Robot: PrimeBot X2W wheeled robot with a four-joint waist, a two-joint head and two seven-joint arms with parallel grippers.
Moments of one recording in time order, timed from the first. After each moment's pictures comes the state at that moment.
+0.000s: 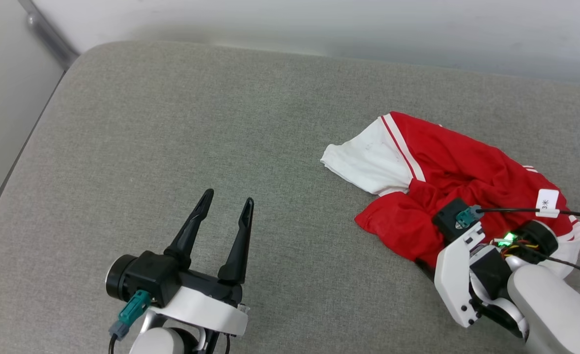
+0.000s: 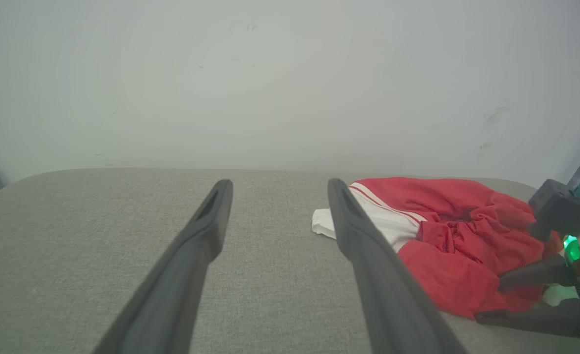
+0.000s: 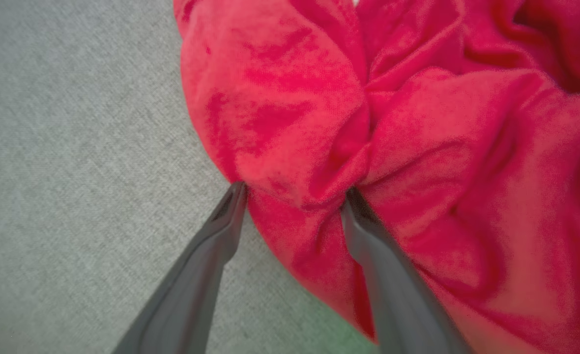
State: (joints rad) left arm -0.11 0.09 -0.22 -0.01 -0.23 -0.13 -0.26; right arm -0.47 -0.48 0.68 0.33 0.45 0.13 0.54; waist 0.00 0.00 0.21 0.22
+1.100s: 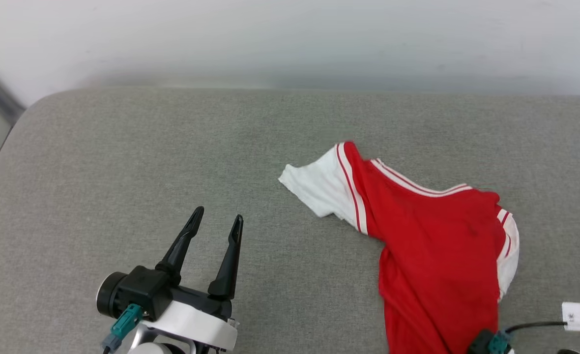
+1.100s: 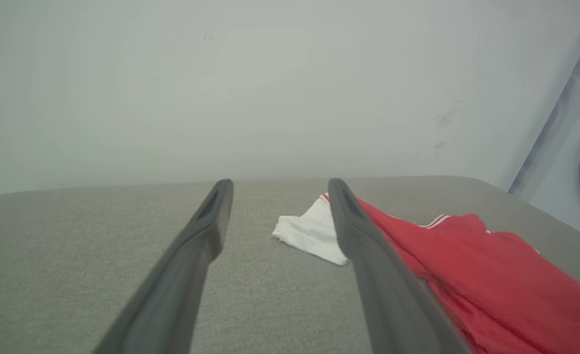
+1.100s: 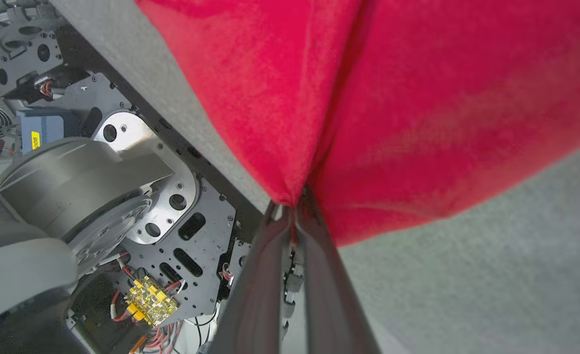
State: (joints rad) left arm -0.05 0.11 -0.21 0.00 -0.23 -0.13 -0.26; right arm -0.07 -0.79 0.73 -0.07 0.72 0.13 0.73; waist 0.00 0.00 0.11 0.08
